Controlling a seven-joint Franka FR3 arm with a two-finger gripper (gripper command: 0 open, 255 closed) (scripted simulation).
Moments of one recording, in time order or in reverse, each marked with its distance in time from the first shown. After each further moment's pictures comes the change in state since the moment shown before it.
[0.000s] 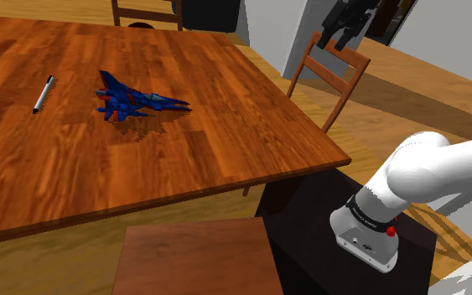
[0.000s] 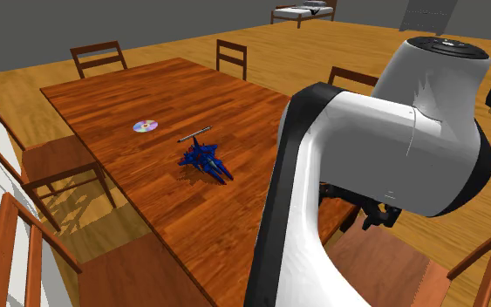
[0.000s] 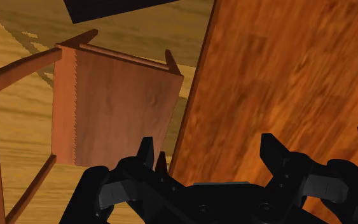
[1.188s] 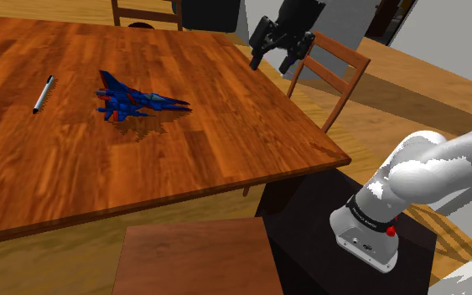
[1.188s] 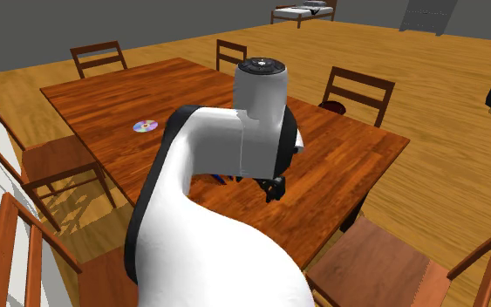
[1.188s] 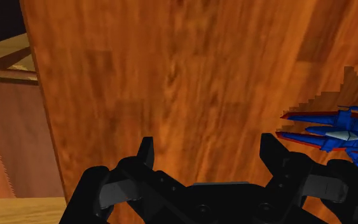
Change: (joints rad) arm 0.044 0.160 0.376 -0.009 0.170 0.239 0.464
